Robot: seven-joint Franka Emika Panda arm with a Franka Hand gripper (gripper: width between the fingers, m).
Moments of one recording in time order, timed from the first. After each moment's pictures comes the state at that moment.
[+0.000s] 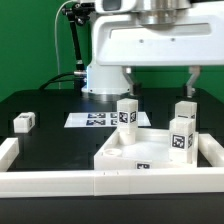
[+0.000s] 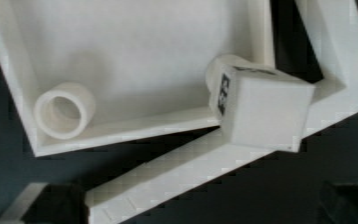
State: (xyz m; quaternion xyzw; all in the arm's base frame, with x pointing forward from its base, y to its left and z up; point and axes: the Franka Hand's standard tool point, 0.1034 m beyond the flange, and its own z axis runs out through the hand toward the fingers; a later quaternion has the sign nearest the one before) arm 0.608 0.044 0.131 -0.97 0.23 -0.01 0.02
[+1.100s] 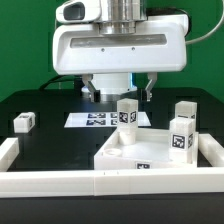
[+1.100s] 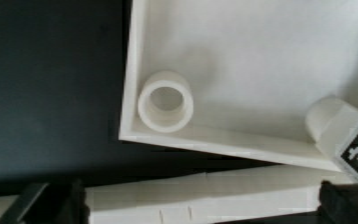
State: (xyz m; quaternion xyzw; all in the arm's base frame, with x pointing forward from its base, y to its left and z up) arm 0.578 -0.016 0.115 -1.00 0.06 -0.02 0.01
